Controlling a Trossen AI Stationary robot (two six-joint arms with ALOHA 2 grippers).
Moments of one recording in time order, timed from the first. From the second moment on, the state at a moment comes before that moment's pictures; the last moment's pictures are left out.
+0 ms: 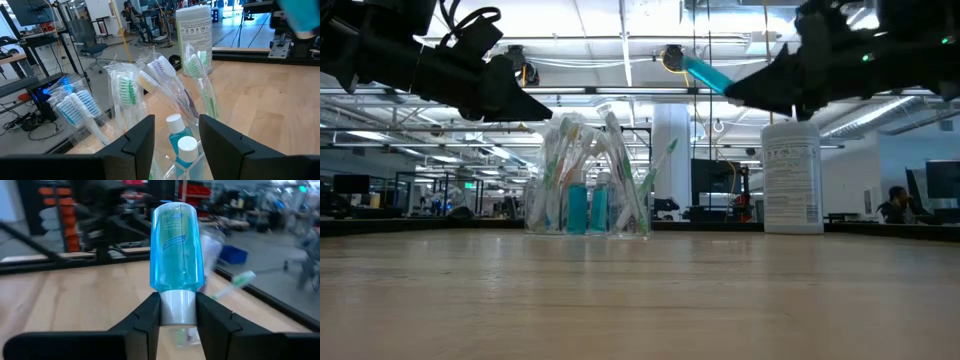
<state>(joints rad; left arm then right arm) -0.17 1.16 0.27 0.73 -0.78 0.02 0.29 1.35 0.31 1.02 0.68 0.02</state>
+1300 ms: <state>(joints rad) -0.13 1.16 0.27 0.74 -0.84 0.03 0.14 1.92 1.23 0.08 0.89 -1.57</state>
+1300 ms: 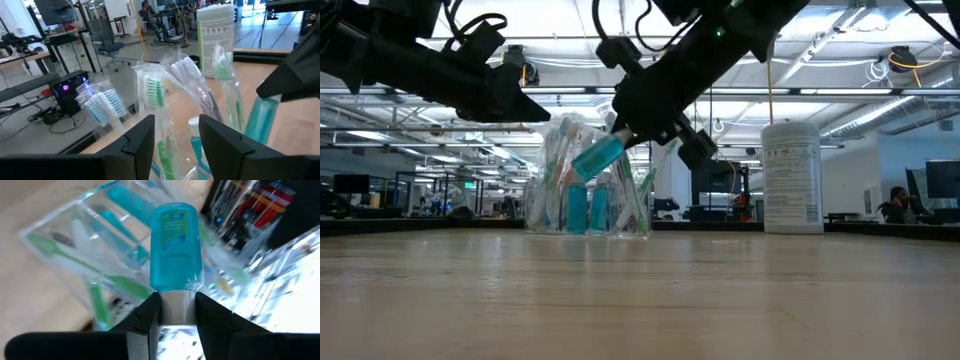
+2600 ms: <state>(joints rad) -0.13 1.16 0.27 0.75 -0.84 0.03 0.07 1.92 1.23 0.07 0.70 -1.89</state>
